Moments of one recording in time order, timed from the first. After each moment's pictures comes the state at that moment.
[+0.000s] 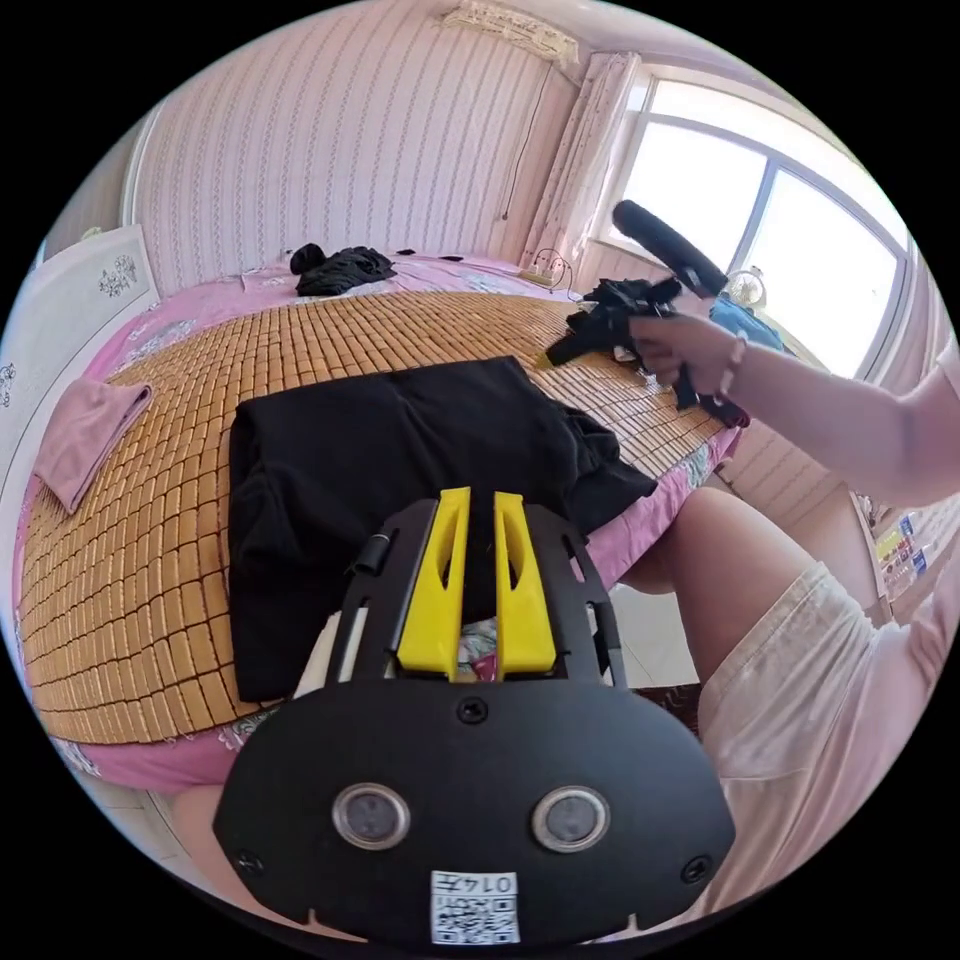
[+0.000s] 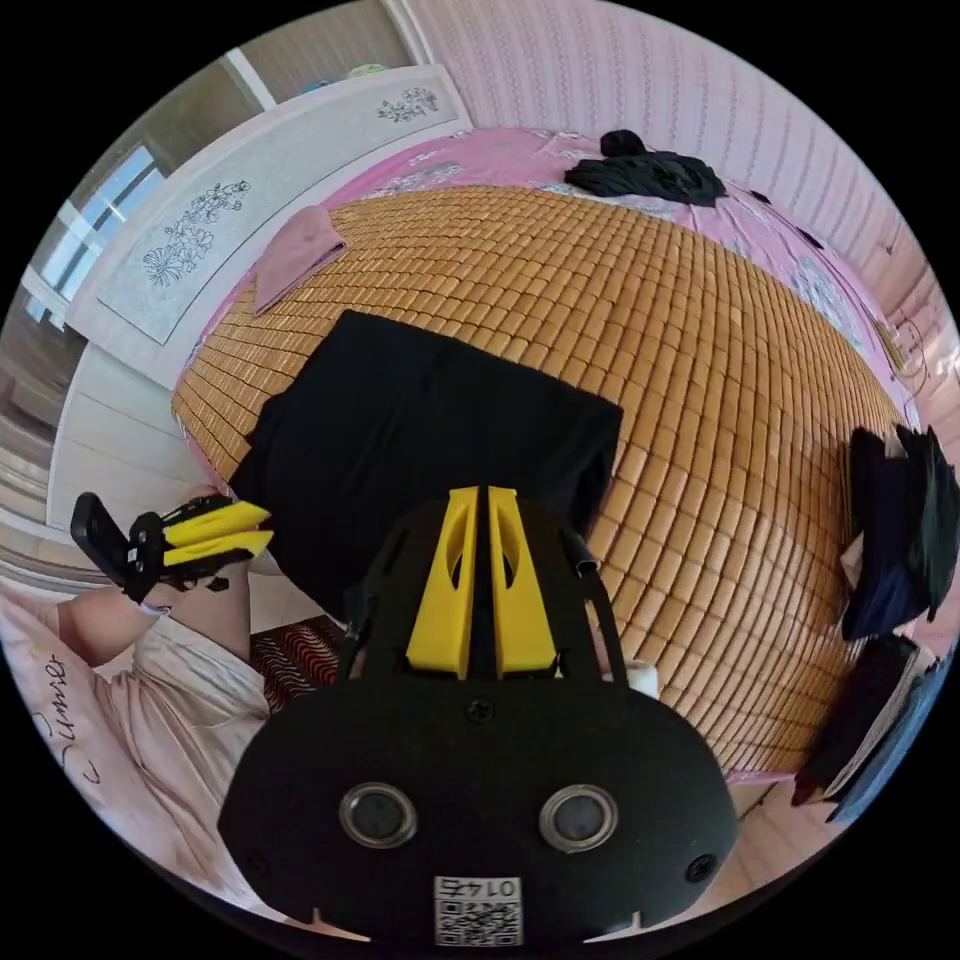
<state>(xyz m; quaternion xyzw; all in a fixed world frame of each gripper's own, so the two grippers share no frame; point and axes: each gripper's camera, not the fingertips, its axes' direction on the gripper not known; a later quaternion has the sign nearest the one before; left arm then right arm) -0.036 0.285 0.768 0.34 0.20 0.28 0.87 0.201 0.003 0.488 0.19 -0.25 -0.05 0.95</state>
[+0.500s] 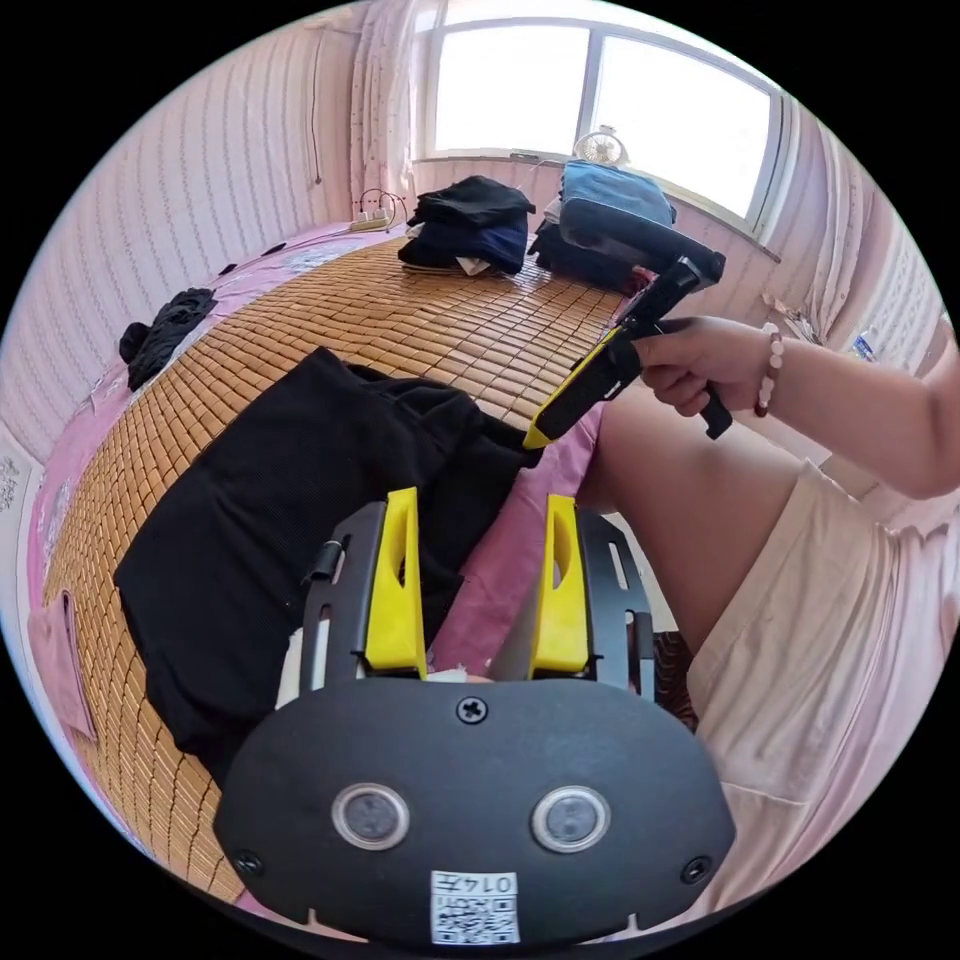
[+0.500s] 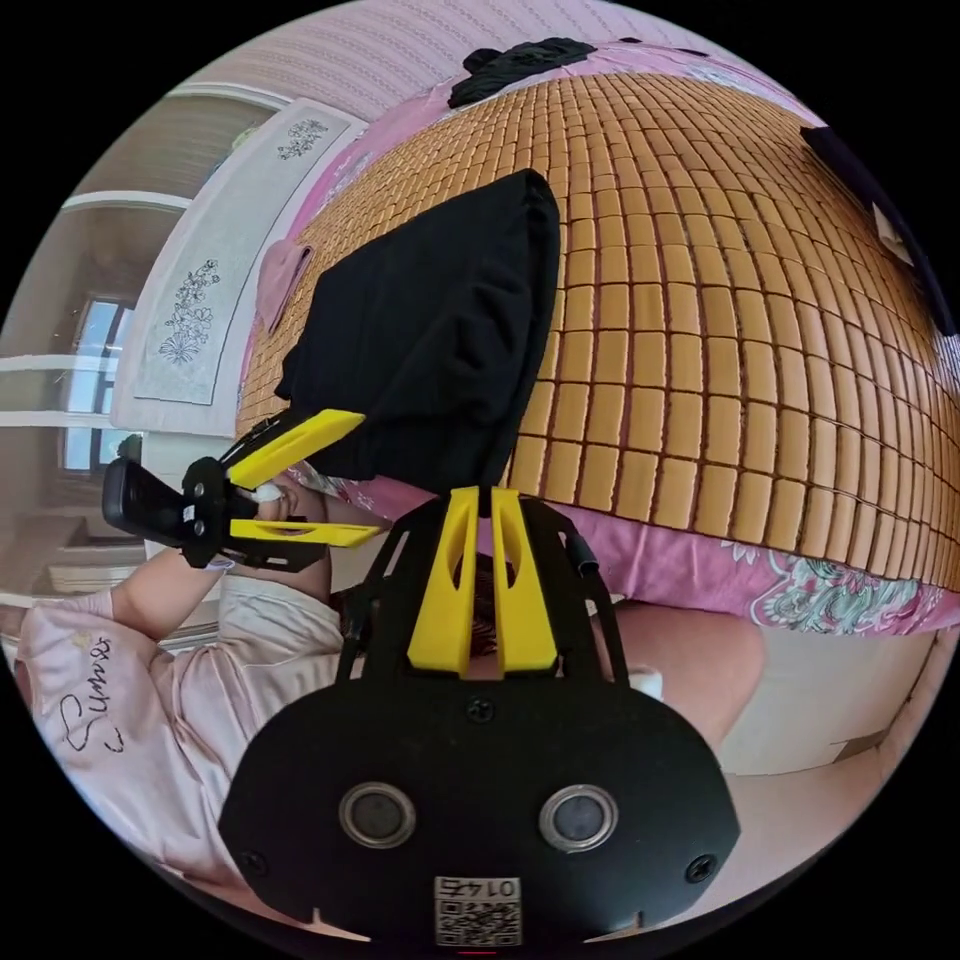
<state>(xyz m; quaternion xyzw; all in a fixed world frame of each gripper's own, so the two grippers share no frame) 0.084 0.285 0.758 0.26 0.15 0.50 0.81 0.325 0.118 0.500 0.12 -0.43 0.05 0.90</state>
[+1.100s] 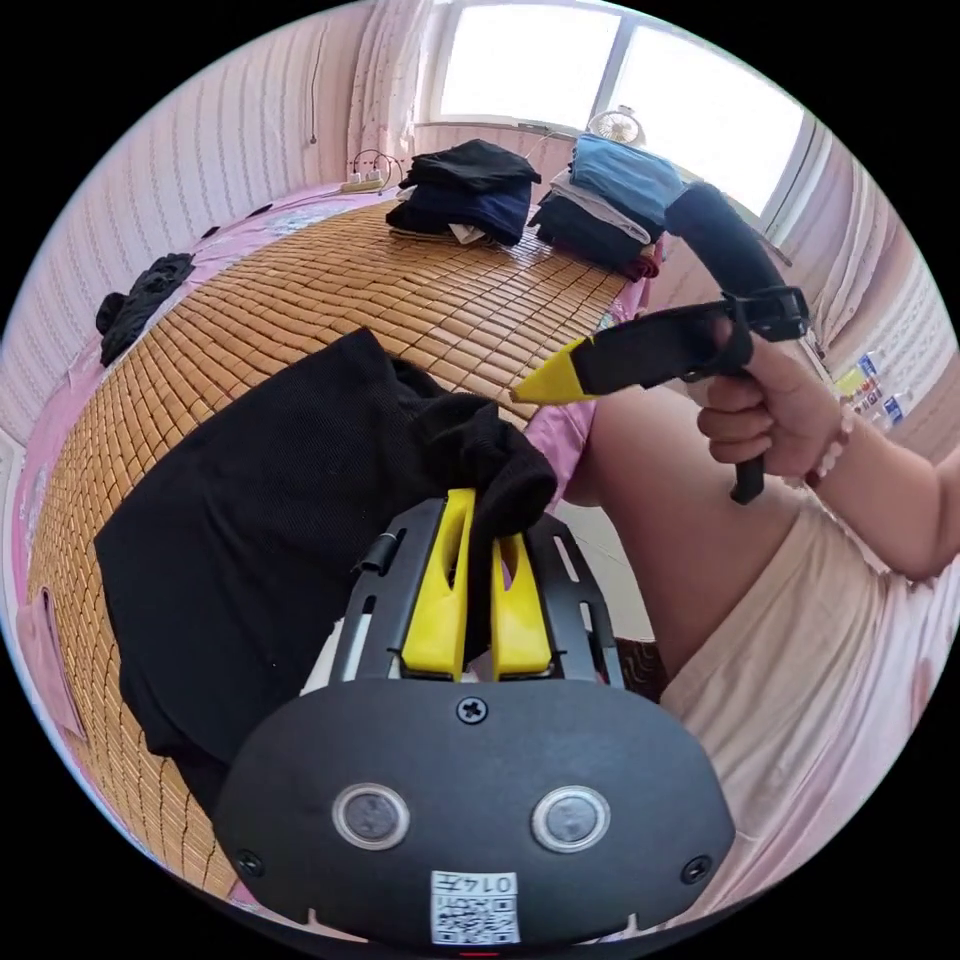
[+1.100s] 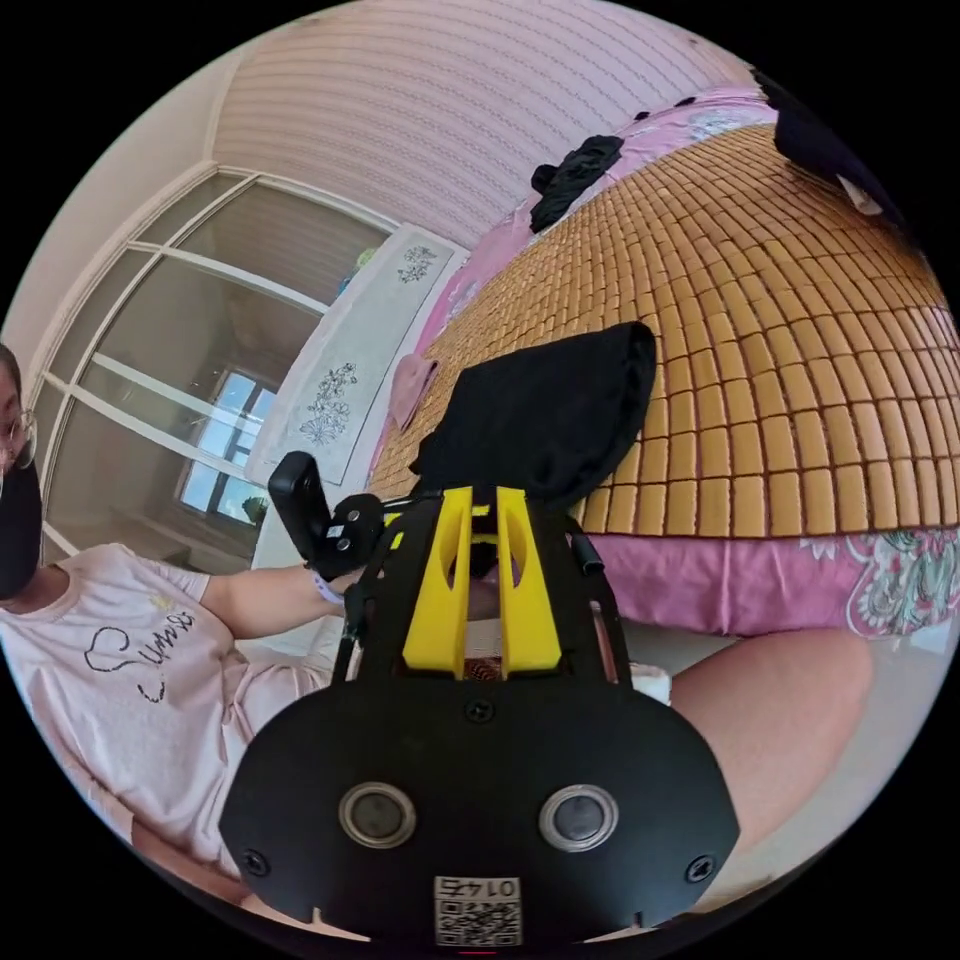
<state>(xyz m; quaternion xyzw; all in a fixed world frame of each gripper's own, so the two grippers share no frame) 0.097 0.279 0.749 0.21 0.16 0.50 0.83 0.443 0.205 0.415 0.28 -0.55 0.11 0.78</state>
